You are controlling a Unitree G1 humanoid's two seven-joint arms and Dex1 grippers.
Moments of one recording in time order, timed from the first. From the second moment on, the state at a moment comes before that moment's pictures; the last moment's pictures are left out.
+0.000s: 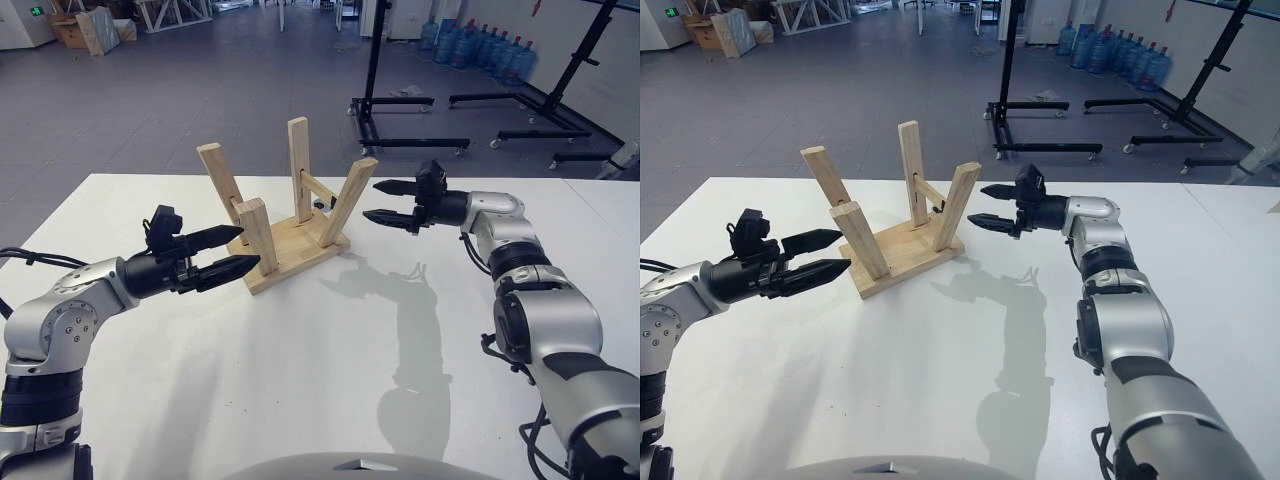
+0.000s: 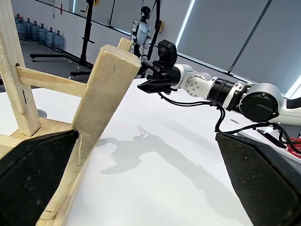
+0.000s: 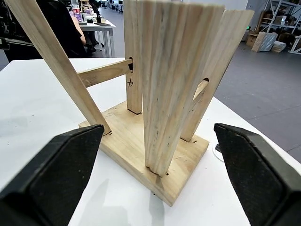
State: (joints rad) left arm -0.20 0.67 0.25 -0.23 -0.87 0.80 -0.99; right arm -1.02 -0.45 -0.04 1.20 0.19 -0.16 1.34
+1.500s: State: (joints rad) left arm -0.56 0.68 0.08 0.42 -0.59 0.47 -1.40; right arm -0.72 -0.34 0.02 0.47 0.35 0.32 1.28
